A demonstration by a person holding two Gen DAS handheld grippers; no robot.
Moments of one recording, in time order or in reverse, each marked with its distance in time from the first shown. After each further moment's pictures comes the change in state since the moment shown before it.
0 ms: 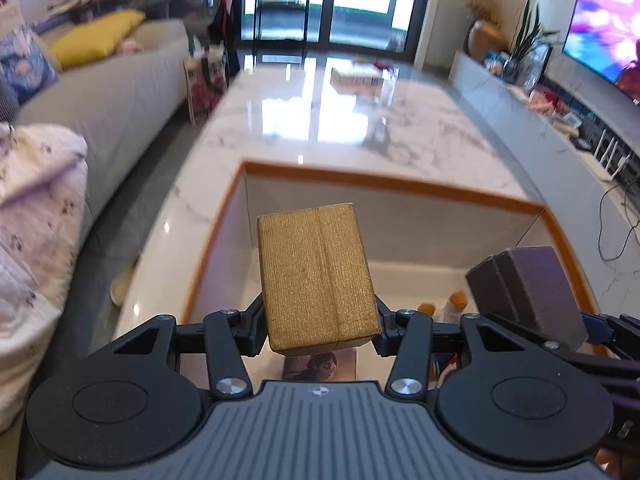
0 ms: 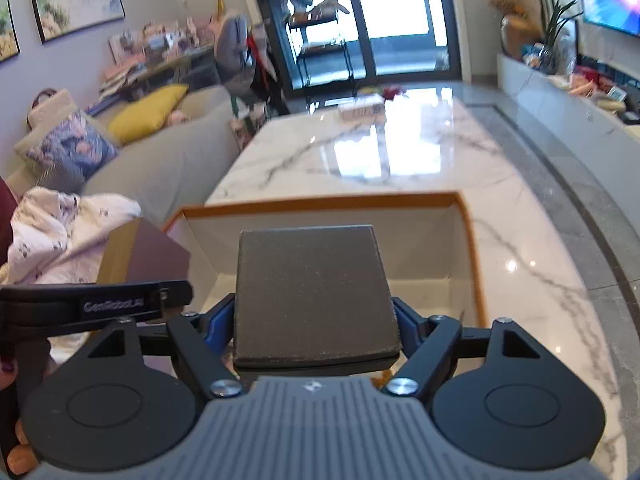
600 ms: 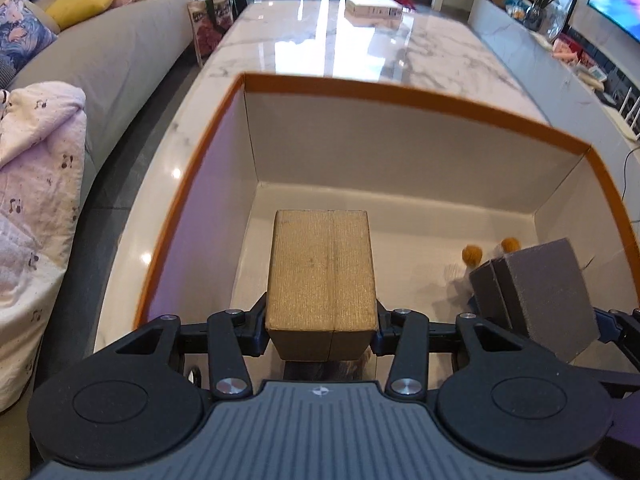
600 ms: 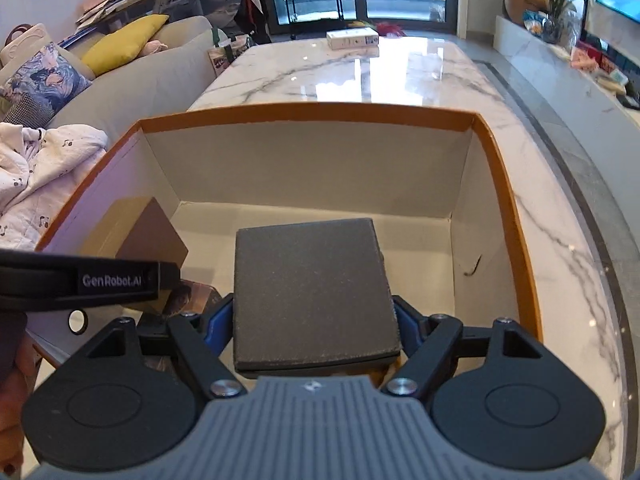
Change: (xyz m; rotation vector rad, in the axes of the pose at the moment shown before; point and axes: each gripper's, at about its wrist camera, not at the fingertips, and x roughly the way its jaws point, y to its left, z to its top) left arm 0.023 0.003 -0.016 0.010 0.183 0.056; right arm 0.034 -0.001 -0.024 -0.039 0.179 -0.095
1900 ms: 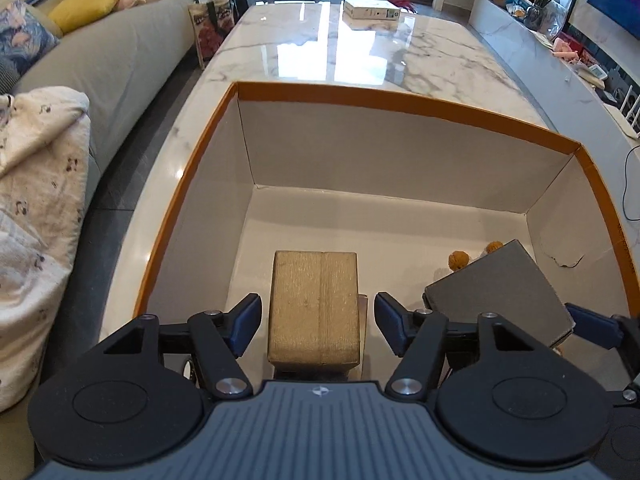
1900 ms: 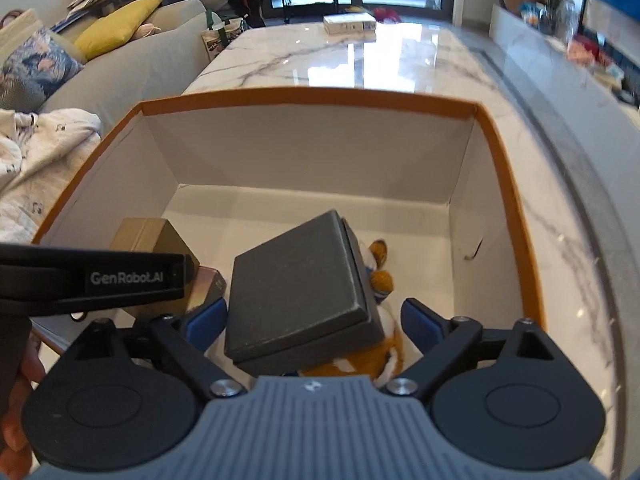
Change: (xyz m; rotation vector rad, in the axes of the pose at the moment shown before) left arm -0.011 -0.012 0.006 0.012 -0.018 0.017; right arm -0.009 0.014 0.002 -0.044 0.024 -0.055
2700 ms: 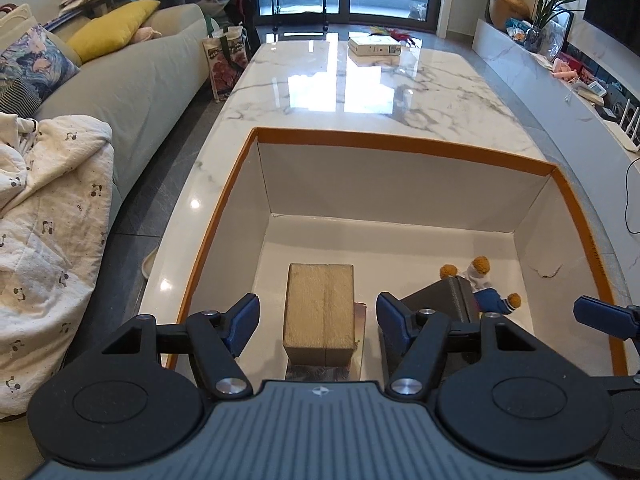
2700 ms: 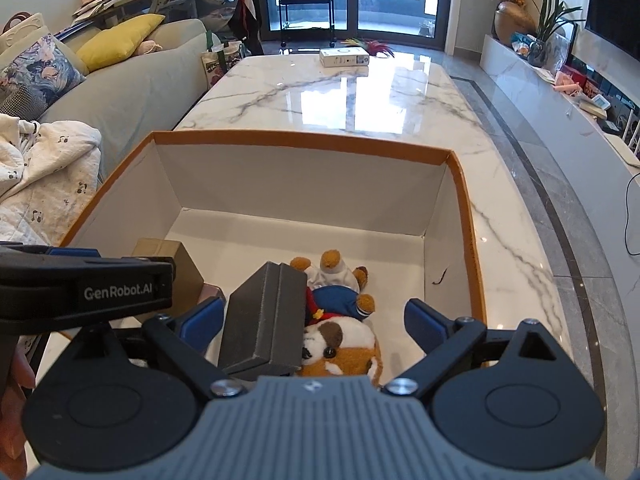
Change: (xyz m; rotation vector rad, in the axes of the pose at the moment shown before) left arm -0.041 -0.005 -0.007 0.005 -0.101 0.037; right arm -0.040 0.001 0.001 -0.020 -0.068 -0.032
